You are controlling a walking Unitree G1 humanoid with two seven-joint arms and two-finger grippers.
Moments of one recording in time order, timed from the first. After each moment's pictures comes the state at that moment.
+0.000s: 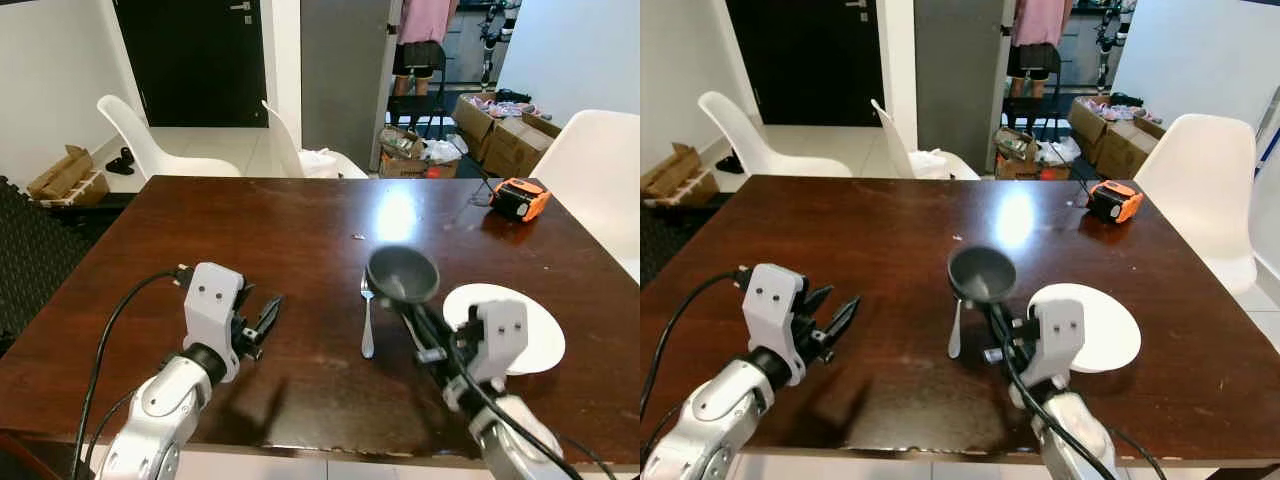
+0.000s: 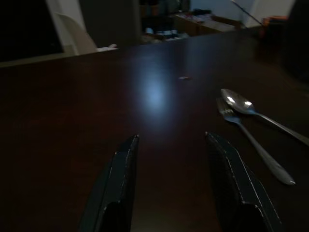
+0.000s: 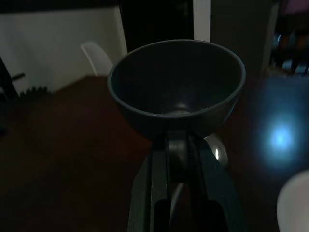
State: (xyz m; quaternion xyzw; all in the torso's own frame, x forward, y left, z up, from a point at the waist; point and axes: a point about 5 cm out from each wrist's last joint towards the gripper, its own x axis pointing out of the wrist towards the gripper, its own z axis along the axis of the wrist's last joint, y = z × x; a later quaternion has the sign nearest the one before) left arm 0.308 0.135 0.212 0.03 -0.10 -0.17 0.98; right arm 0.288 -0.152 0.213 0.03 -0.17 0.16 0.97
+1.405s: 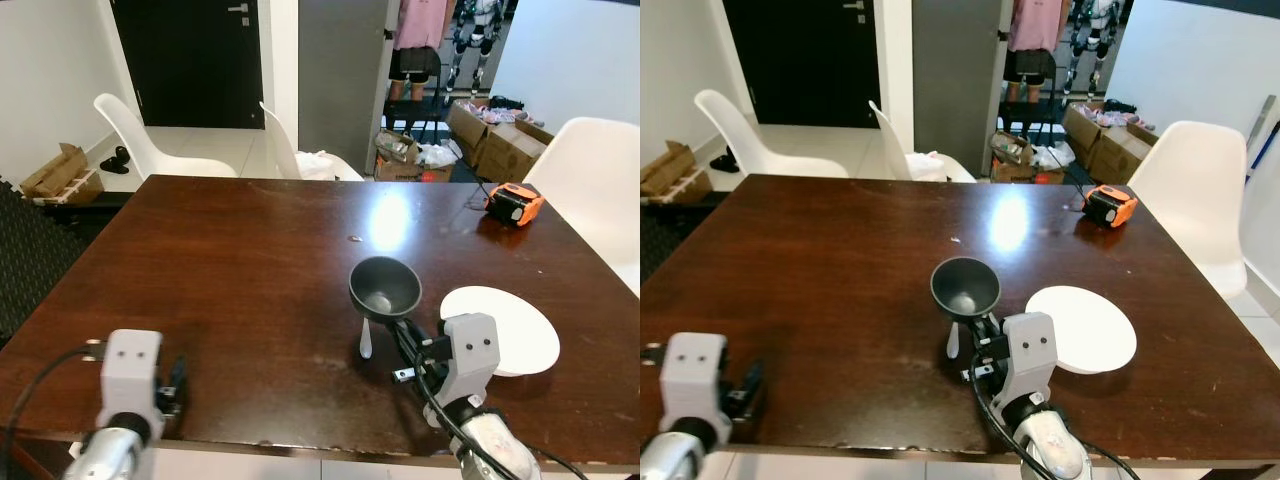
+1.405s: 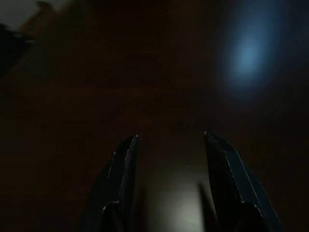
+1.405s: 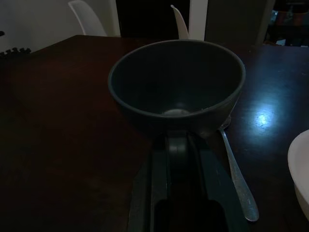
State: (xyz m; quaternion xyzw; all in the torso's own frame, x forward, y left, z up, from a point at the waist) left arm 0.280 0.228 0.143 0.05 0.01 0.06 1.00; right arm 0.281 -0.141 0.176 0.00 -0.11 0.14 0.98
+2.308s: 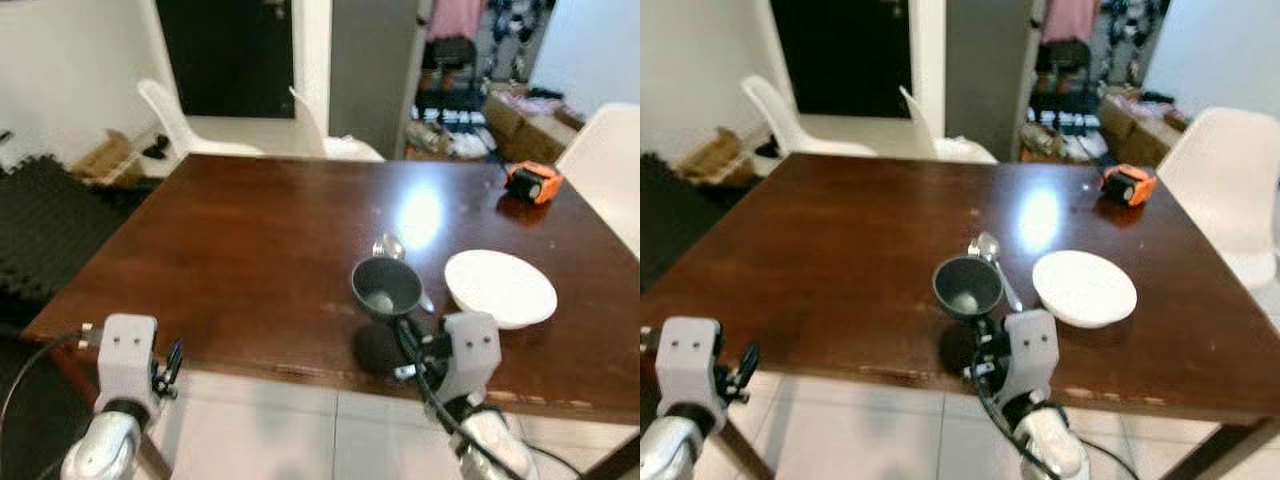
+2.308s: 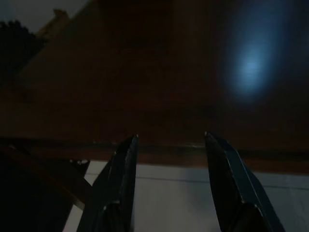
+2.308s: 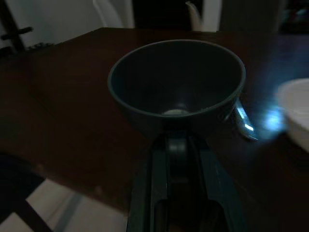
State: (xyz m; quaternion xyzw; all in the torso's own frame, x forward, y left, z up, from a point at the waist) left arm 0.286 0.214 0.151 0.05 -0.02 0.03 1.00; right arm 0.284 -0.143 0.174 0.00 -0.11 0.13 0.99
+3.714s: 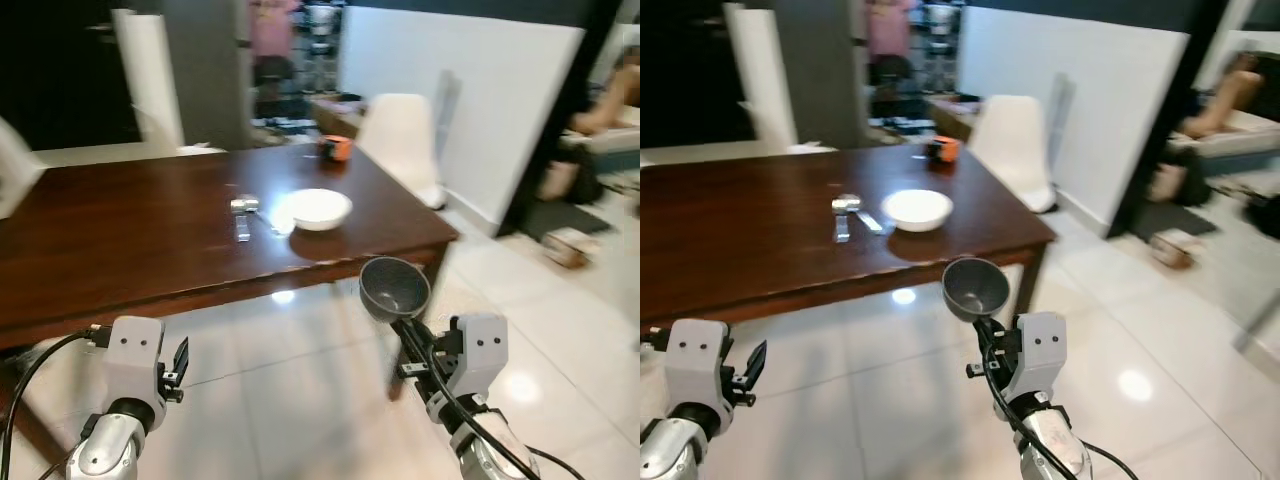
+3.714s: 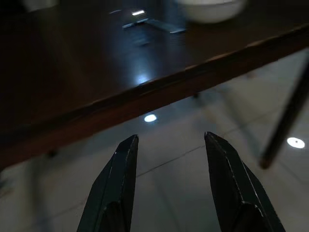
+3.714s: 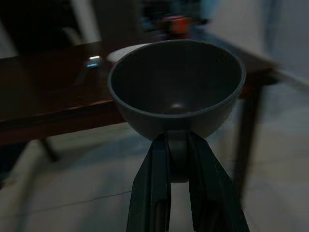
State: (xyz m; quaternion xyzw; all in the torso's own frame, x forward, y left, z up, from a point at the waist) left arm 0.288 0.211 0.153 0.05 -0.02 0.02 1.00; right arm 0.287 -0.146 0.174 0.05 -0.10 0.12 0.99
